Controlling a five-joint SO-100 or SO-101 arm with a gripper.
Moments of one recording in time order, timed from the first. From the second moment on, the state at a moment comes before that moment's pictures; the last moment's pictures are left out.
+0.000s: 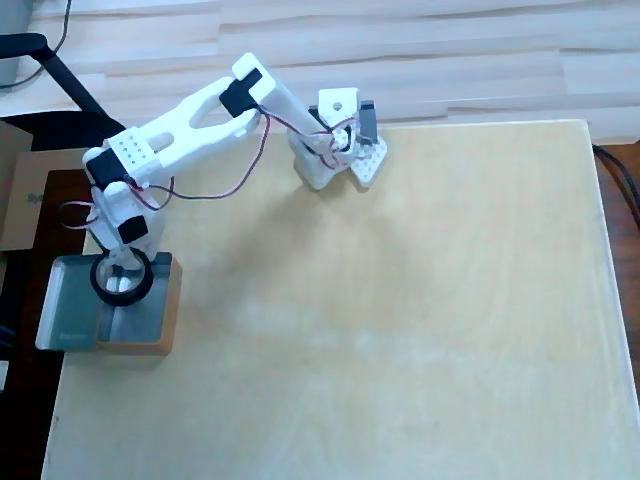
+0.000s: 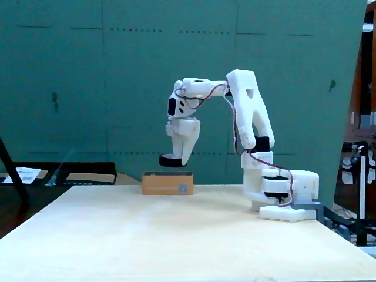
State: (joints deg) arm 54.8 69.4 63.2 83.5 -3.9
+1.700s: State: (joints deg) arm -2.6 92.3 17.1 88.4 -3.1
